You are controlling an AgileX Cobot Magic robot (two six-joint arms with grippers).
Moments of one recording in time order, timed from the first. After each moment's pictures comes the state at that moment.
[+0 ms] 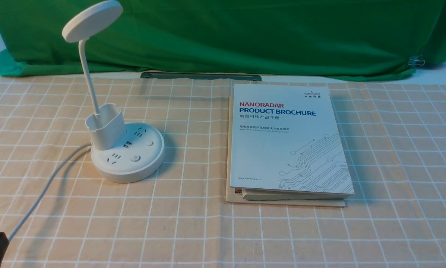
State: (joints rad) right arm 0.04 0.00 0.01 -0.02 0.23 0.03; left arm -0.10 0.00 0.00 -0.08 0.22 0.11
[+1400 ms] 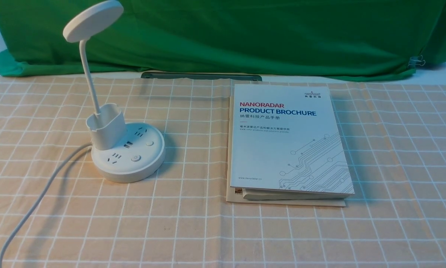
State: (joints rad) right arm 0.04 0.00 0.01 -0.02 0.22 0.03; left arm -0.10 0.28 -0.63 -0.08 0.06 0.01
